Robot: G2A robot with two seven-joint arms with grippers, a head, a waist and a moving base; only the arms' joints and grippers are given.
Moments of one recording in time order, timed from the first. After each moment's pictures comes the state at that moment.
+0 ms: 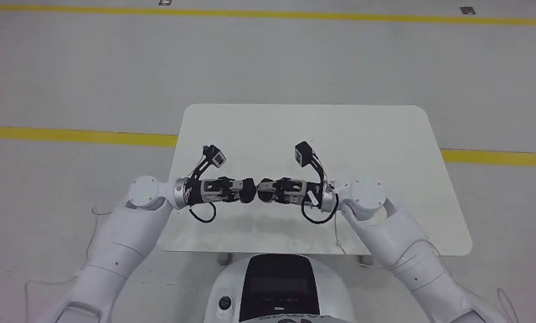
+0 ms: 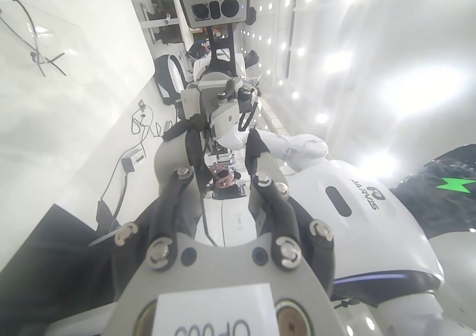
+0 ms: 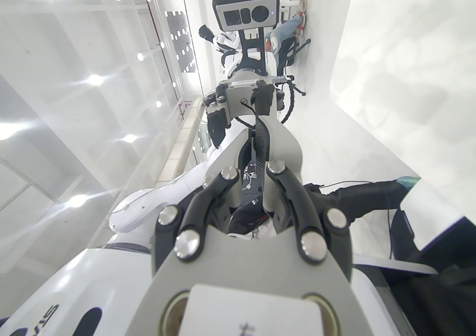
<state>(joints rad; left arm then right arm) 1.20 -1.08 -1.13 -1.24 -0.68 -0.34 -1.34 -1.25 -1.21 0.99 -1.52 0.37 0.03 0.88</state>
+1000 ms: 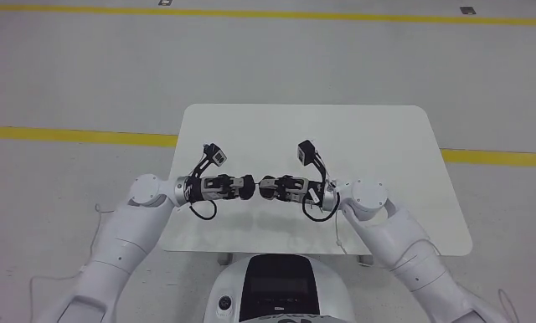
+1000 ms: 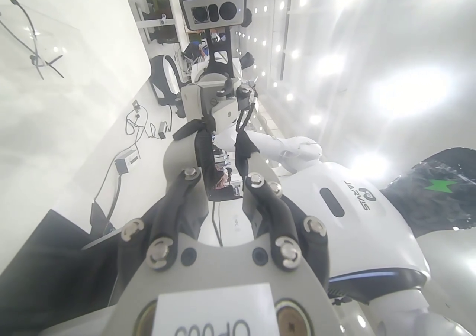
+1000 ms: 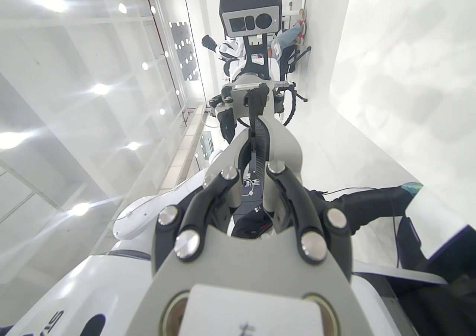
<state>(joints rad) 1.16 -1.11 -1.12 -1.18 -0.70 -0.34 -1.37 -1.25 -1.20 1.00 -1.52 0.38 0.03 0.86</state>
